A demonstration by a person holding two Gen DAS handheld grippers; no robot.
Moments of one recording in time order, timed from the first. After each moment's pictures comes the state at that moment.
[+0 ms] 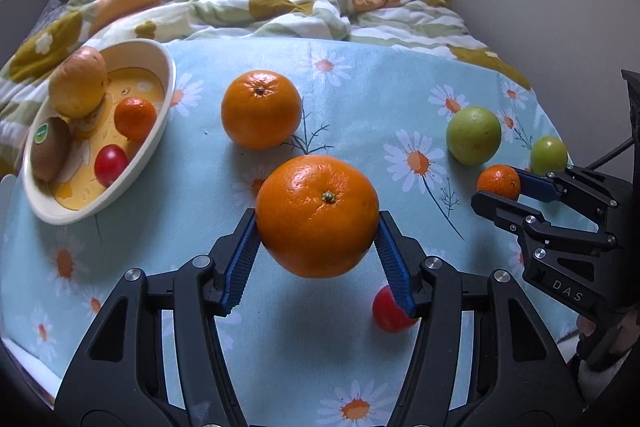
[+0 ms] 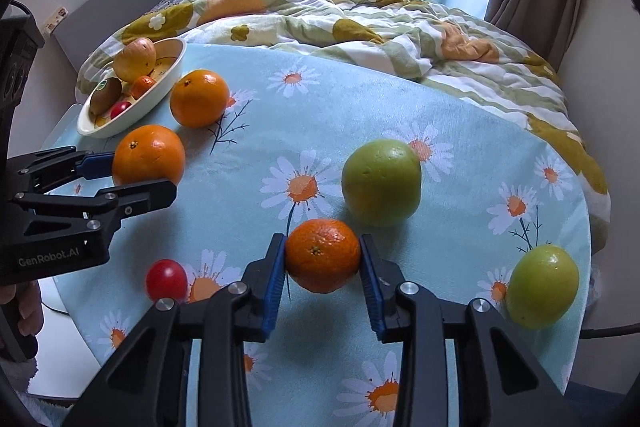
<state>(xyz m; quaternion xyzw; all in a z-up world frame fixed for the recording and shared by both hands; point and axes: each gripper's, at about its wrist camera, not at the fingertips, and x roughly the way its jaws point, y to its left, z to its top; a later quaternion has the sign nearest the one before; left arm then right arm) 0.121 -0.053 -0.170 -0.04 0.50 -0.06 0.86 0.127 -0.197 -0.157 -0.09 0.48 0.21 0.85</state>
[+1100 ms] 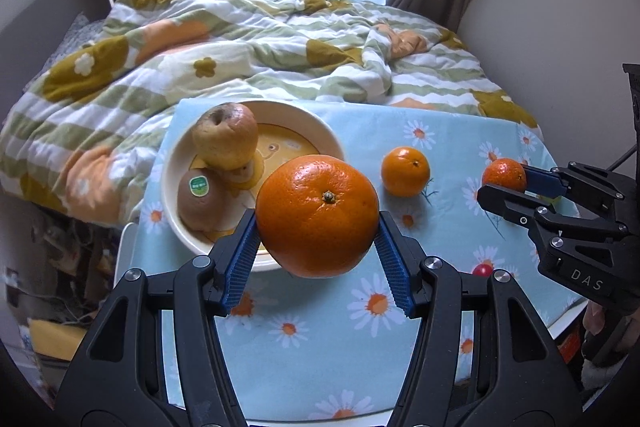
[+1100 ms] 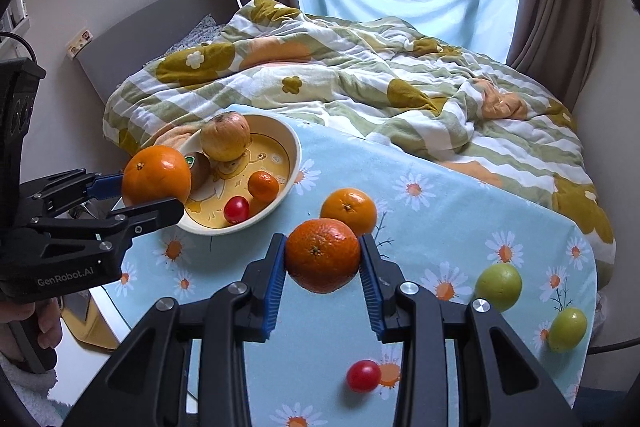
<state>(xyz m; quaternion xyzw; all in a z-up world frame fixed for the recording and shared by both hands) 0.109 0.108 -0.089 -0.04 0.46 -0.05 0.89 0.122 -0.048 -0.071 -0.07 0.45 0.22 0.86</state>
